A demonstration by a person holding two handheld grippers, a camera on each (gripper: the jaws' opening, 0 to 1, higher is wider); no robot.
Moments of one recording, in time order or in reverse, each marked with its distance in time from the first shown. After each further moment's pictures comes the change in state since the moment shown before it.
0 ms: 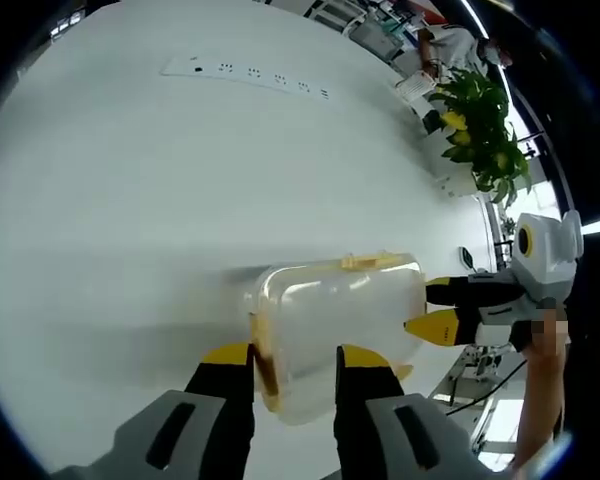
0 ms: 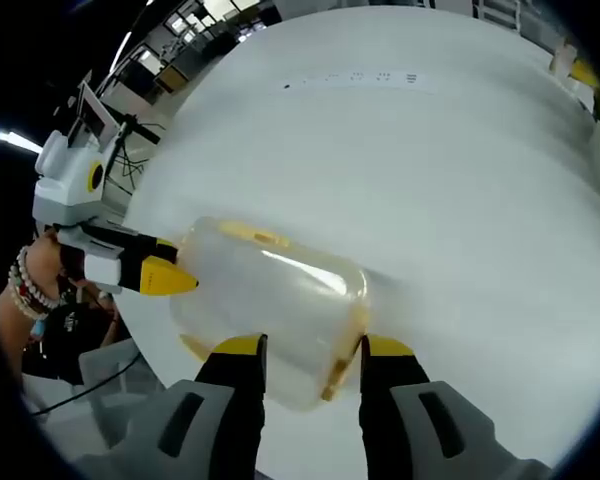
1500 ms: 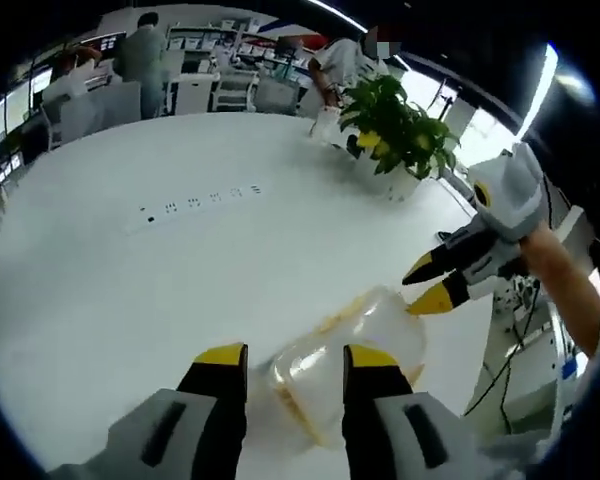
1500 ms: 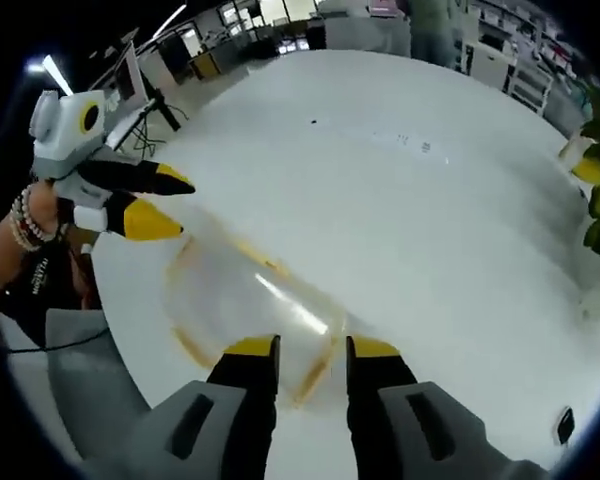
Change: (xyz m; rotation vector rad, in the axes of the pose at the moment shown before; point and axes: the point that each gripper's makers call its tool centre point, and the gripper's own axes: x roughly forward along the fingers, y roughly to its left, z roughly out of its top) left arm -0.045 -0.030 0.062 0.571 -0.366 -0.038; right arm -0.023 0.009 0.024 -0.253 -0.136 -0.071
